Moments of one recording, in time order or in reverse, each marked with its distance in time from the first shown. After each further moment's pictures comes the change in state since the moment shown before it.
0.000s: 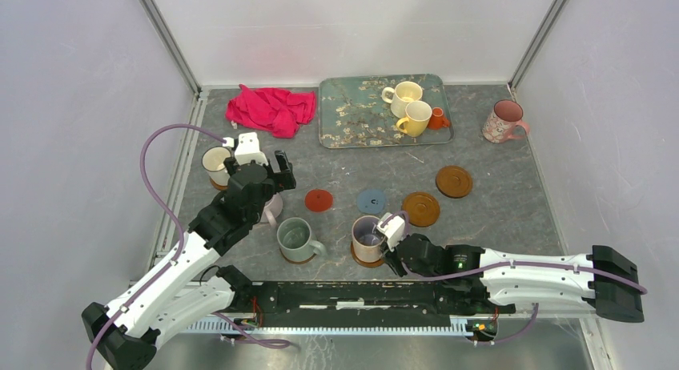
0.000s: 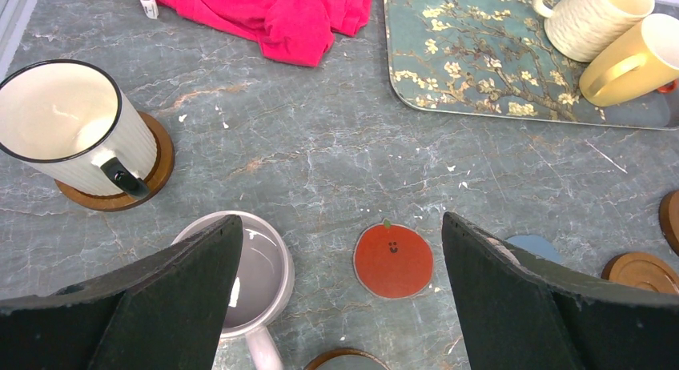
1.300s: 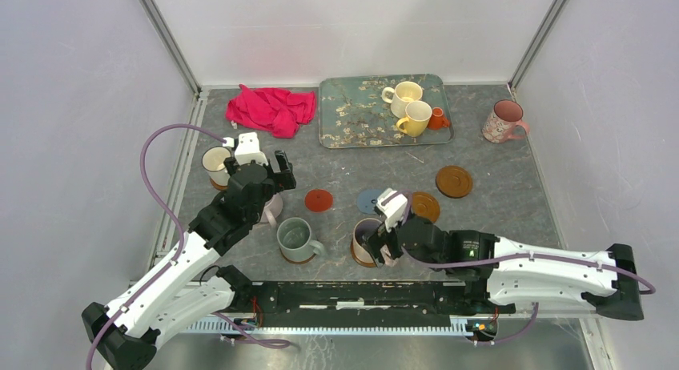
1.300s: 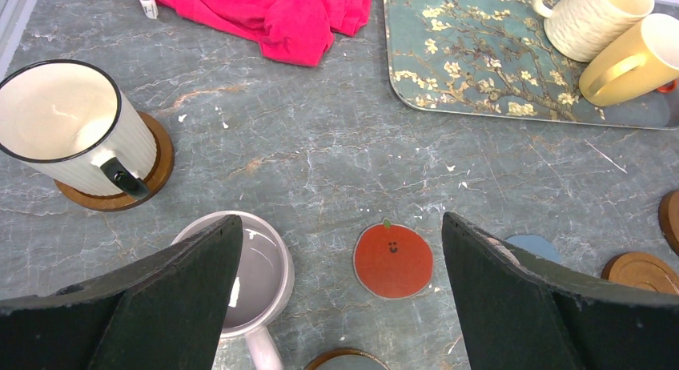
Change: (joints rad) left arm 0.000 0.000 0.000 0.000 0.001 0.000; right arm 0.021 -0.007 0.276 -0.171 0.100 0.002
